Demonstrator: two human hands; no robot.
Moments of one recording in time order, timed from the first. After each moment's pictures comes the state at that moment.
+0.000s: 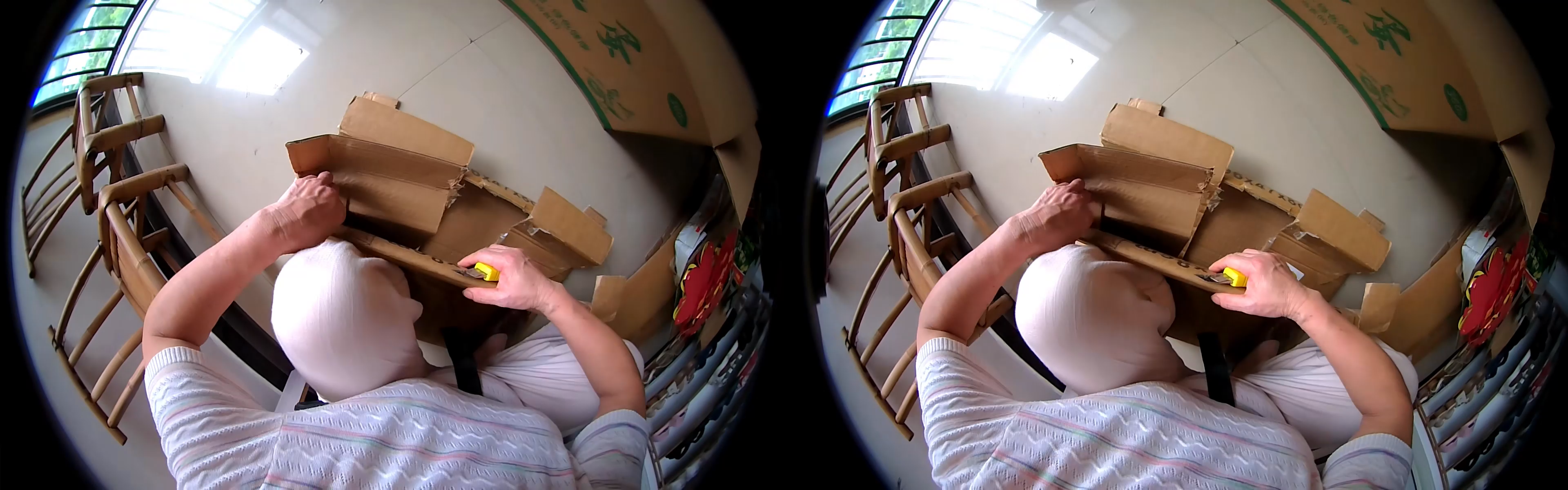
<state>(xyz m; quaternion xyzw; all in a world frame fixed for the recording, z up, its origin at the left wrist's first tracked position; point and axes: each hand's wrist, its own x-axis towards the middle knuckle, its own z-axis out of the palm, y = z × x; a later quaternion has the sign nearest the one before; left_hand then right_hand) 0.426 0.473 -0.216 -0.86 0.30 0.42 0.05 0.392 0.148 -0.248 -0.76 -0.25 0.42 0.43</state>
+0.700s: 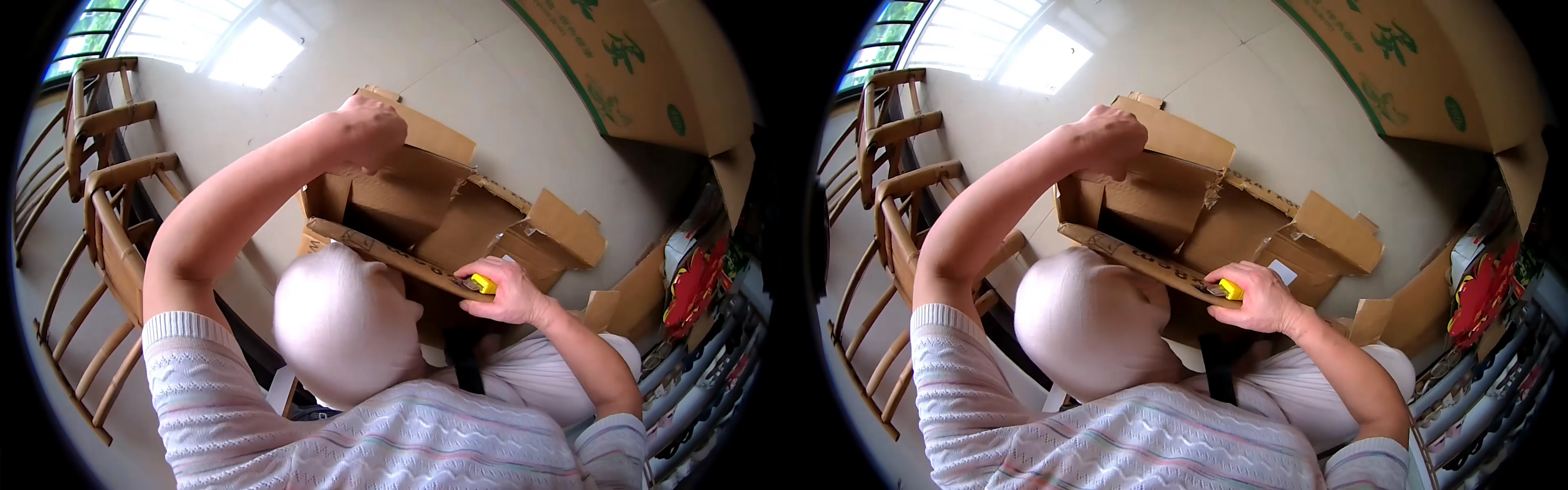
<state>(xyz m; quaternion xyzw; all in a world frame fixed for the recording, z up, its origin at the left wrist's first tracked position) 0.515 0.421 -0.221 -0.86 0.25 0.44 0.07 0.374 0.155 -0.240 -0.77 -0.25 0.42 0.42</state>
